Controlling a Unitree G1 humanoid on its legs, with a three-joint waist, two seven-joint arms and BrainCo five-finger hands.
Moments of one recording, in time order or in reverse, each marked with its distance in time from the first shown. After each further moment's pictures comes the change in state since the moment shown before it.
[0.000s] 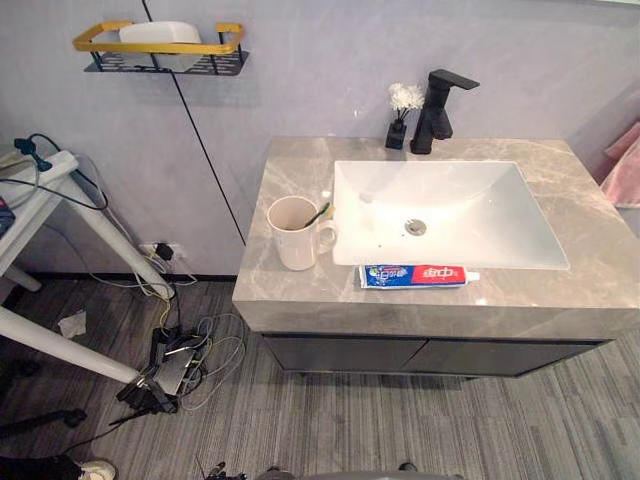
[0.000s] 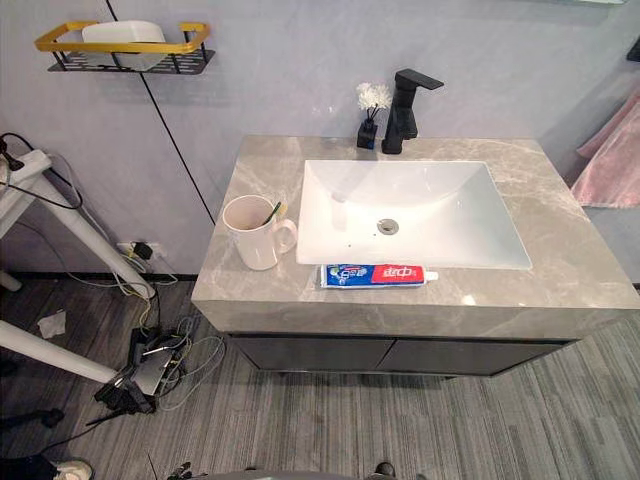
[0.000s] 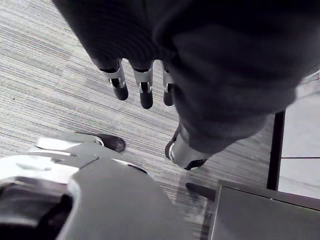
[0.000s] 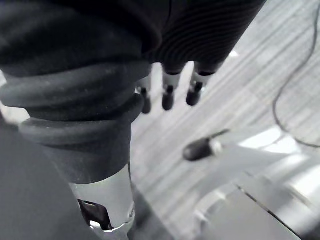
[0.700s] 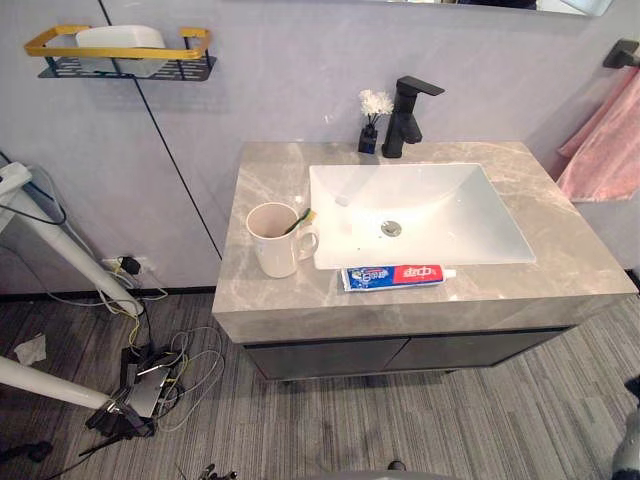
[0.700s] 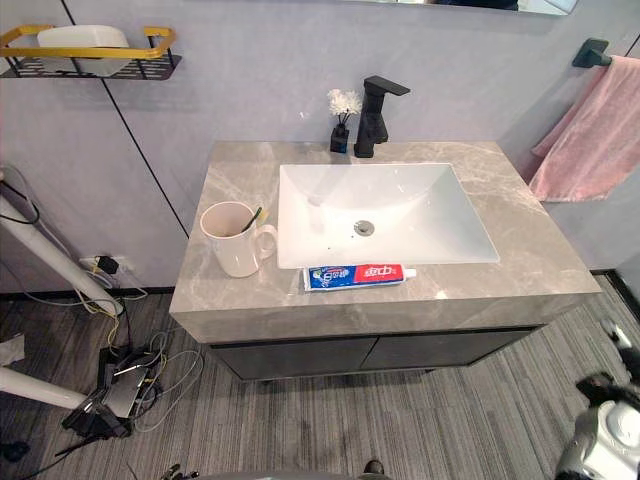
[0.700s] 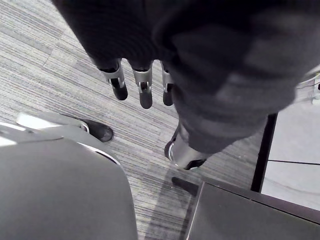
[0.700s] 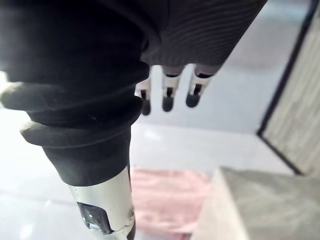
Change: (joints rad) left arm 0.025 -0.016 0.130 -0.036 -0.027 -0.003 -0.039; right arm -0.173 -0.251 -0.060 -0.923 -0.061 -0.082 -0.196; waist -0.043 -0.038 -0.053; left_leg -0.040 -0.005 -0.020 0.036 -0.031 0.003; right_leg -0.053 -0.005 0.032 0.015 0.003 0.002
